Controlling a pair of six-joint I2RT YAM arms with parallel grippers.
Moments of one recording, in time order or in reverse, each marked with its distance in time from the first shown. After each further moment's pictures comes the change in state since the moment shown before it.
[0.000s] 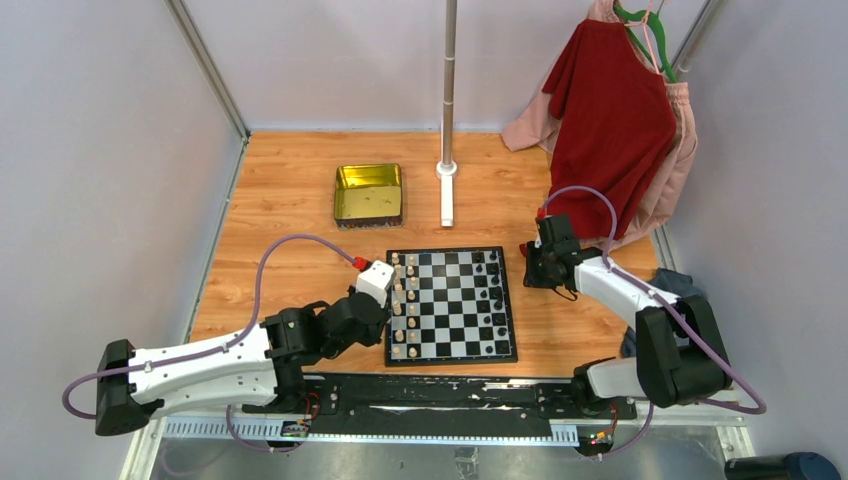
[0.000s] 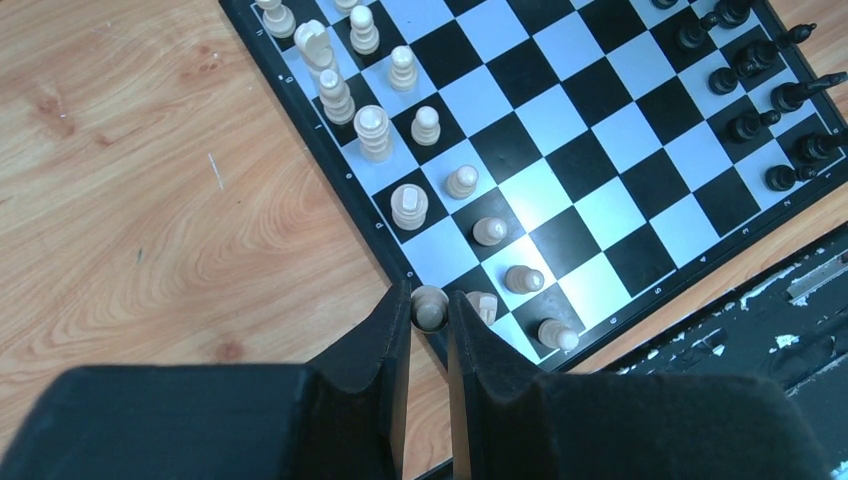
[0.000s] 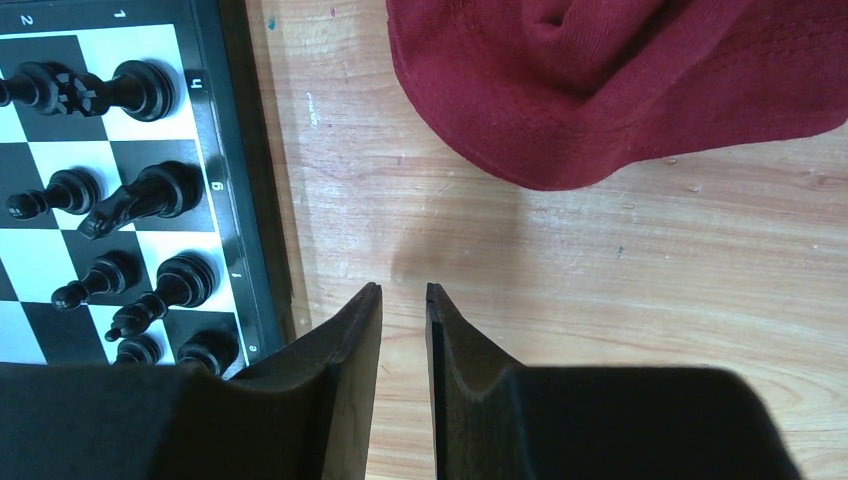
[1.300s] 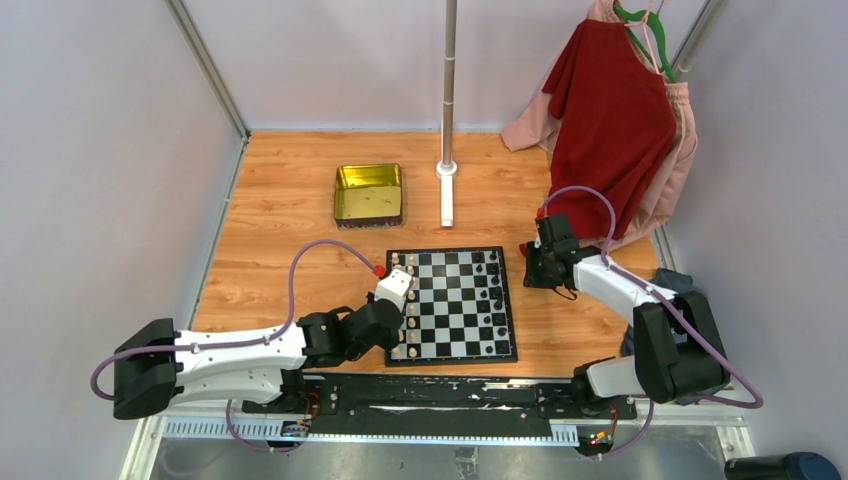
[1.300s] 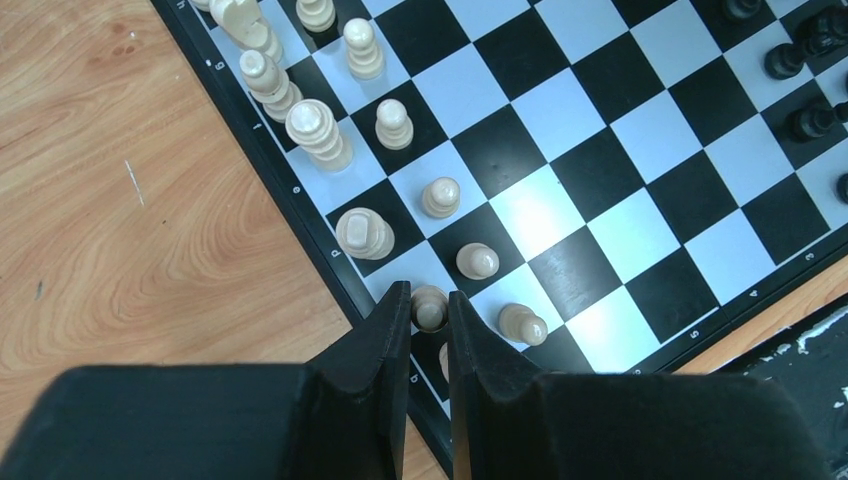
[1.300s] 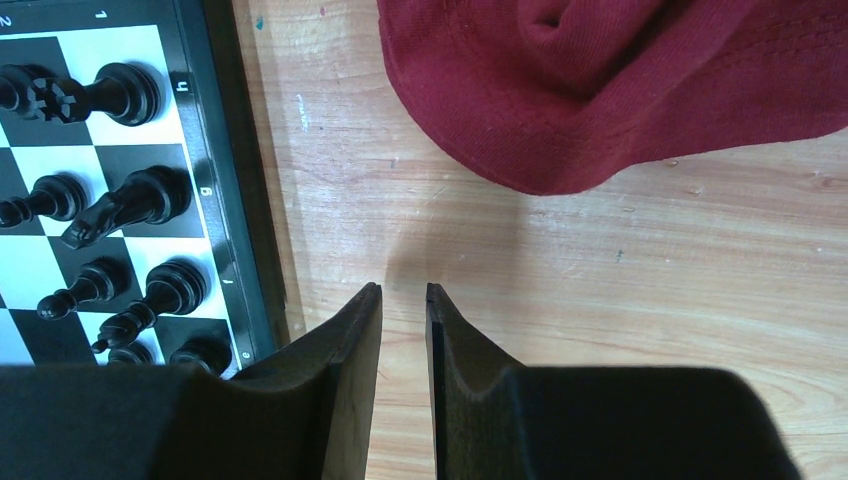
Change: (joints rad) left arm -0.005 0.214 -0.119 0.314 0.000 0.001; right arm -0.006 0.026 0.005 0.000 0.000 0.000
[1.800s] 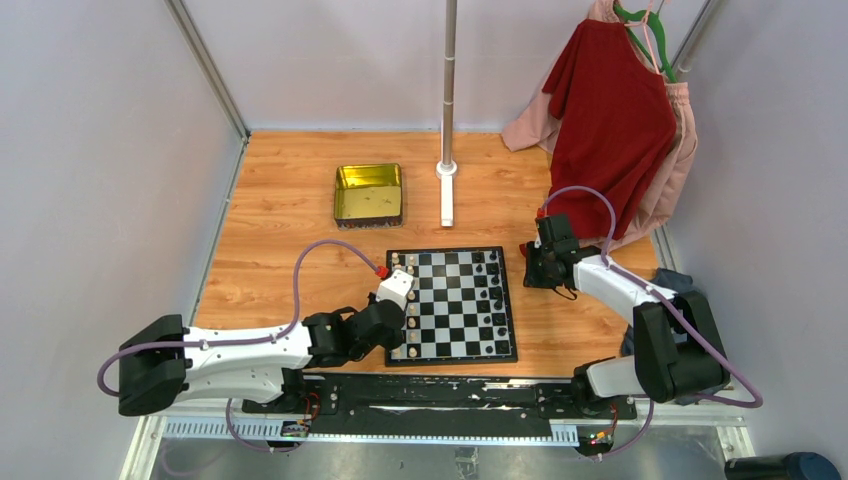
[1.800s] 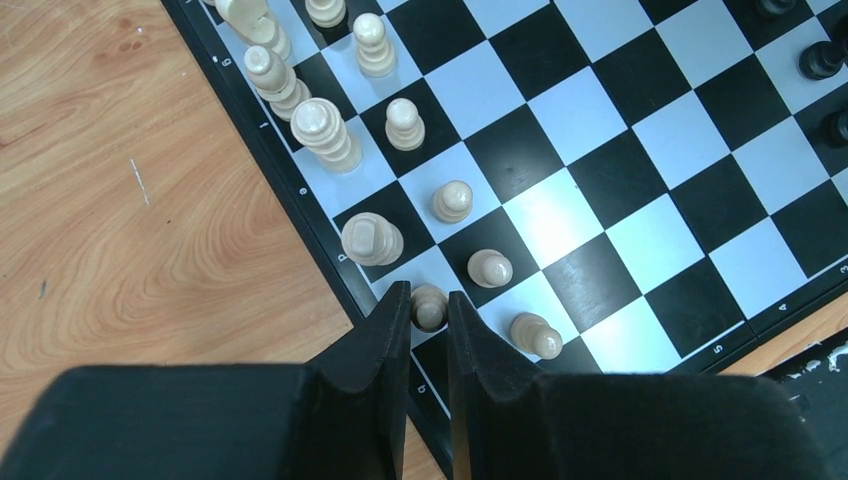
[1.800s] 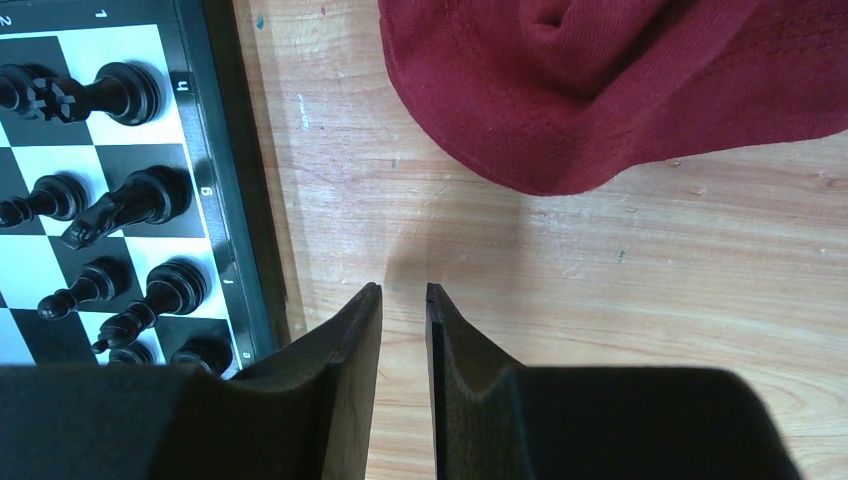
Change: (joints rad) left arm 0.000 0.047 -0.009 0.030 -0.023 0.000; right arm -0.003 0.000 0.000 0.000 -0.004 0.000
